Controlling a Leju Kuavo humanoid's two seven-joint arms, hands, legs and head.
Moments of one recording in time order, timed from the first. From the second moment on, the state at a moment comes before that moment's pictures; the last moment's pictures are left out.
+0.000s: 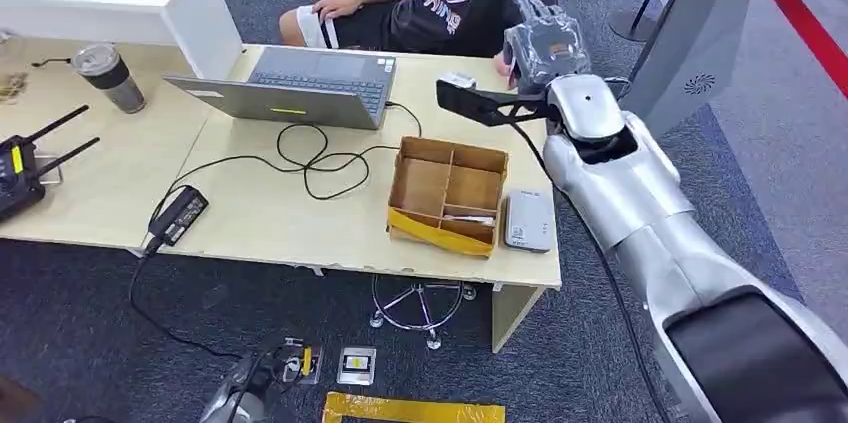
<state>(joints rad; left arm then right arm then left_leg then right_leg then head) -0.30 -0.05 0.07 -0.19 -0.69 0.19 0.14 -1.18 0.11 0.61 -0.40 1.42 -0.06 -0.07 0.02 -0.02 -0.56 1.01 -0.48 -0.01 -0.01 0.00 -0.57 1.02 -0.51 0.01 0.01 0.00</state>
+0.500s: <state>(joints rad) -0.29 -0.06 0.07 -0.19 -0.70 0.19 0.14 -1.18 0.06 0.64 -0.35 1.42 -0.07 -0.04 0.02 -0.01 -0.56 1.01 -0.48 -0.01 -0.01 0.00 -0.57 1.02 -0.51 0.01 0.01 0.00</state>
